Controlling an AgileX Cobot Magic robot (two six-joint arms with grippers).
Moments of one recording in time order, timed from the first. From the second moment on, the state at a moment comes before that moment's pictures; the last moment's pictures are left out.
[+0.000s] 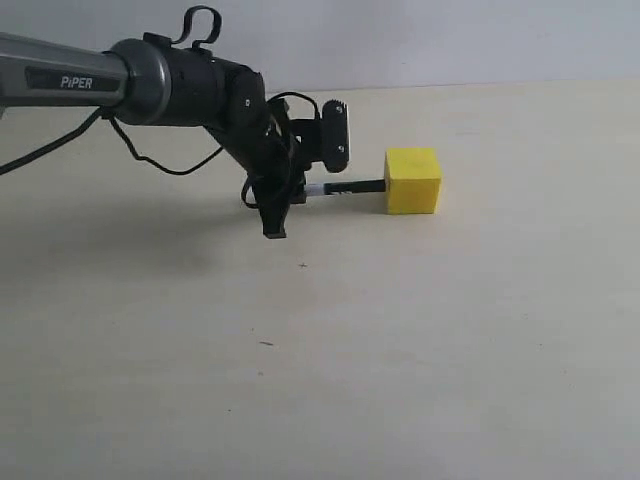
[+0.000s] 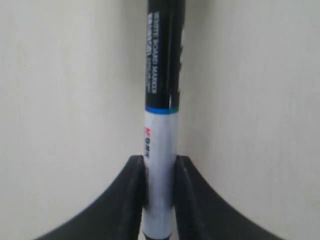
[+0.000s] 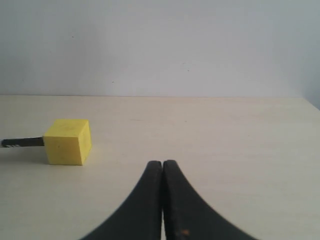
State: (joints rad) left arm -0.58 2.30 -1.65 -0.04 0.52 1.11; right arm 0.01 0.01 0.00 0.10 0.24 -0.13
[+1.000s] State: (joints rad) left arm -0.64 2.35 -1.76 0.10 0.66 0.88; right arm 0.01 0.01 0.00 0.10 0.24 -0.13
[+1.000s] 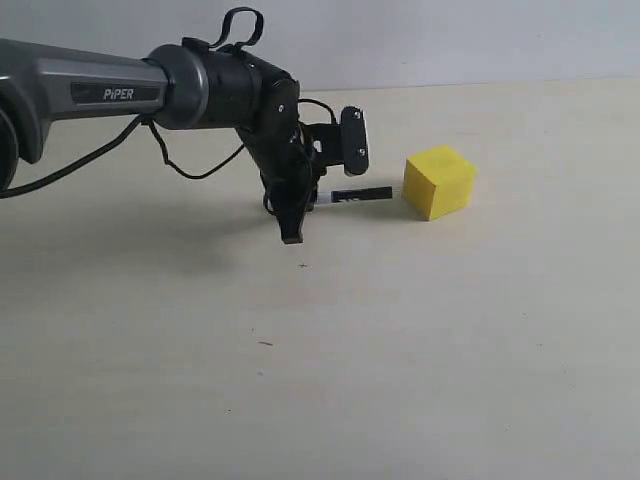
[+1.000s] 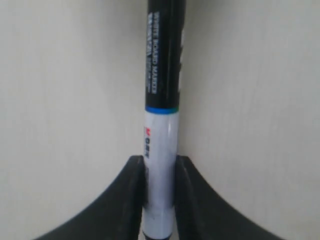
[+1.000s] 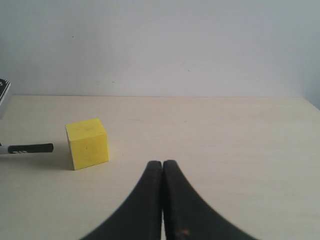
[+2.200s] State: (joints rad) left arm -0.66 2.31 -1.88 0.17 1.19 0.36; right arm 0.01 0.01 0.00 0.10 0.24 -0.13
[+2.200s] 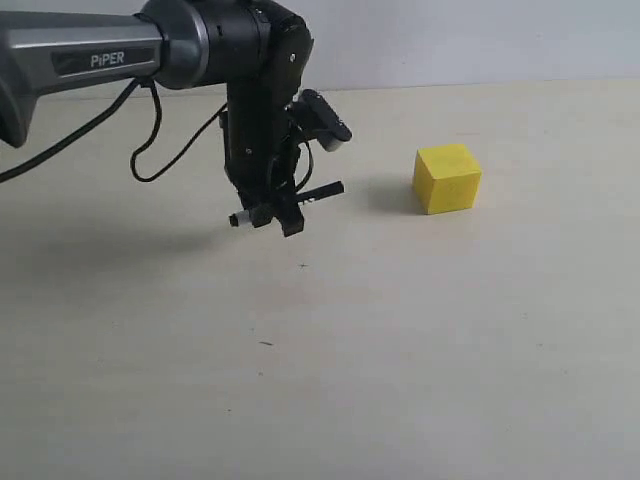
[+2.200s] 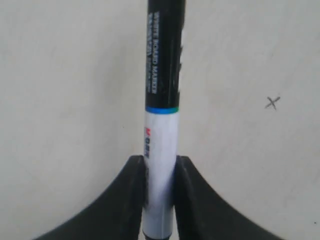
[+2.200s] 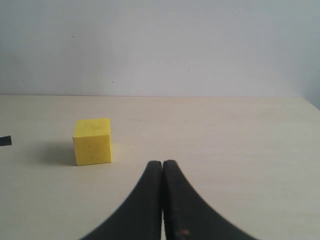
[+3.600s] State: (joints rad) left arm -0.68 2.15 -1.37 -0.29 0.63 -0.53; right arm 0.01 0.01 0.00 0.10 0.24 -0.13
